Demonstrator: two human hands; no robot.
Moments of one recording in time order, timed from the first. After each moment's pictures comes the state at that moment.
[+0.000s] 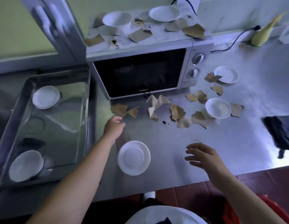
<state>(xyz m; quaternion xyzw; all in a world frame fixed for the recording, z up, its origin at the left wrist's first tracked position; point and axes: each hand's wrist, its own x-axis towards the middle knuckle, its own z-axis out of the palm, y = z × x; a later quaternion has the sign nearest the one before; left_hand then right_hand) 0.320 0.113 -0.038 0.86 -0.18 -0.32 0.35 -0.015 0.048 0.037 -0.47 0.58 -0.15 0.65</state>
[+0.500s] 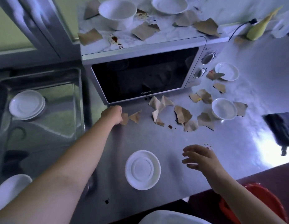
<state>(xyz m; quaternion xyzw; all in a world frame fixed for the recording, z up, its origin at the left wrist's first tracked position) 0.419 0.029 -0.045 0.86 -0.44 -0.26 -0.04 0.060 0.051 0.037 -0.47 0.62 -0.12 0.61</state>
